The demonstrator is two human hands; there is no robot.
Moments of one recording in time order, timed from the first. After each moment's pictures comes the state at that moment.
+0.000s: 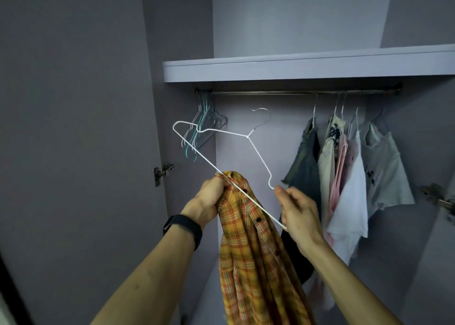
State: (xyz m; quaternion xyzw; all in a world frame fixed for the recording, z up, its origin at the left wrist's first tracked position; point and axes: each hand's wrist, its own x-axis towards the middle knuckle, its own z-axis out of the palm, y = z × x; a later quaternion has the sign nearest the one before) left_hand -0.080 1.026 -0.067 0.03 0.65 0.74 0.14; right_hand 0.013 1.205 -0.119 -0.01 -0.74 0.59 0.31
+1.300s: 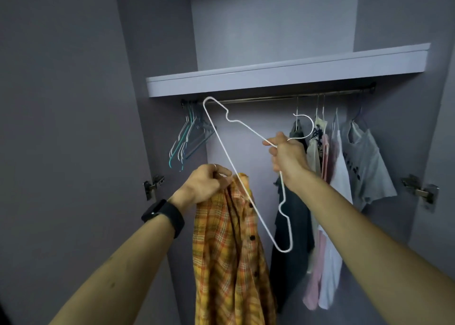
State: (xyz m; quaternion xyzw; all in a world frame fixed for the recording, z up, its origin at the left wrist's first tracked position) left_hand -0.088 1.020 -0.021 0.26 0.86 0.43 -0.01; right_hand -0.028 1.224 0.006 -0.10 -0.65 0.69 0.30
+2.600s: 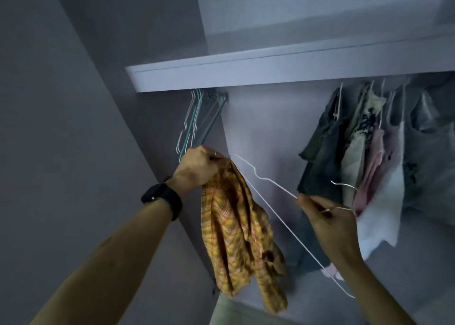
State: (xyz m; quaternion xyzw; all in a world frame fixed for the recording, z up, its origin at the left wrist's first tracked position) left_hand -0.224 1.029 0.040 0.18 0.95 0.25 -0.02; right_hand -0.046 1.255 -0.068 -0.15 -0.76 0.57 0.29
